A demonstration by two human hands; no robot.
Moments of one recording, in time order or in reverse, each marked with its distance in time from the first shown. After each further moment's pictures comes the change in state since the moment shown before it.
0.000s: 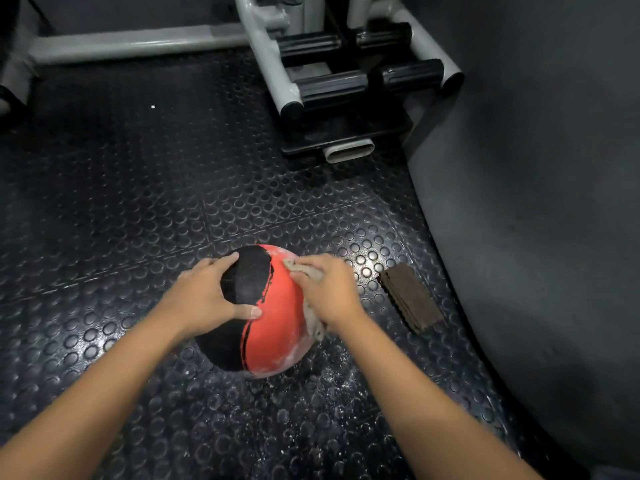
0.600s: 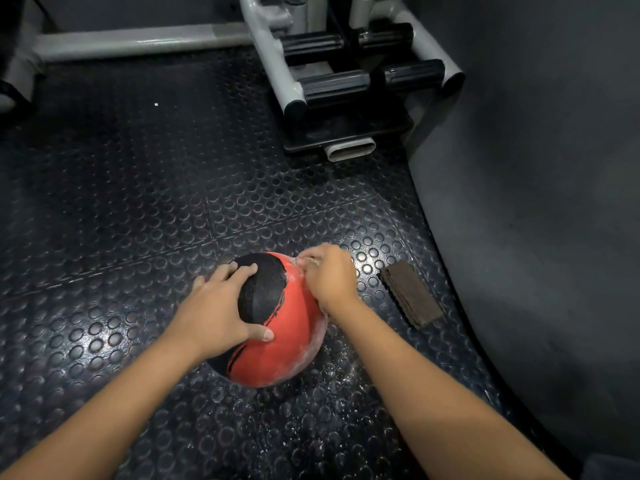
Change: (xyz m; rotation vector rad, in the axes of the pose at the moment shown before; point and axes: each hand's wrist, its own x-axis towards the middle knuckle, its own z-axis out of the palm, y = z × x) left_hand -0.030 0.008 0.017 0.149 0.010 0.082; right_hand 0.021 0.007 0.017 -0.192 0.089 -0.012
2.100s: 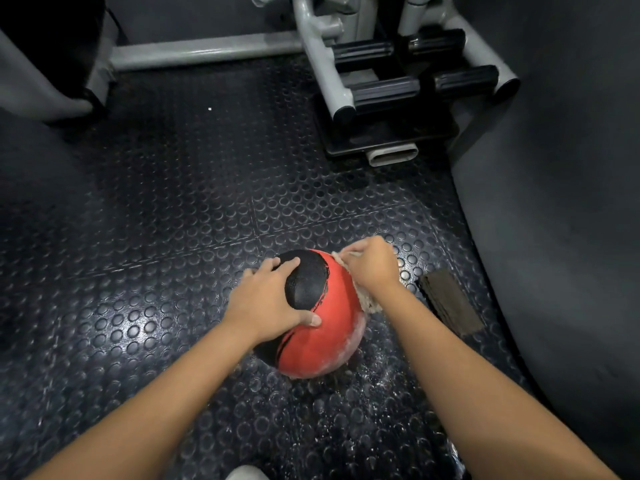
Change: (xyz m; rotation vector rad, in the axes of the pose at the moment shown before) left_hand 0.003 0.000 0.001 -0.005 0.051 -0.055; right_hand 0.018 -0.011 -0.007 0.021 -0.064 0.089
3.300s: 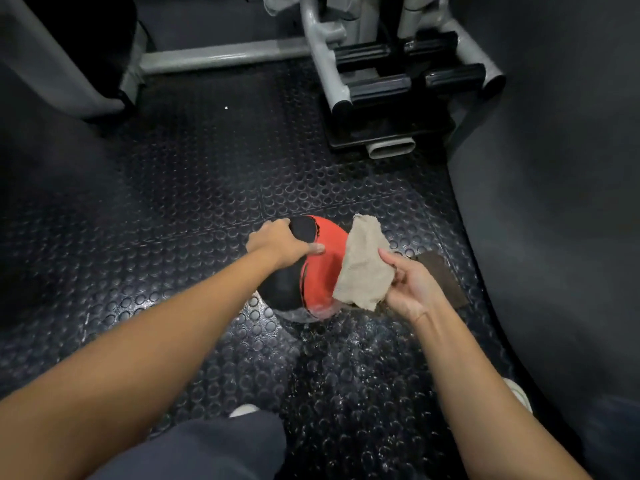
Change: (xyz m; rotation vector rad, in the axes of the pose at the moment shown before) left_hand 0.016 0.026 -0.004 -0.179 0.053 -0.240; right_hand -0.106 0.037 -0.070 1.442 -0.335 0.495
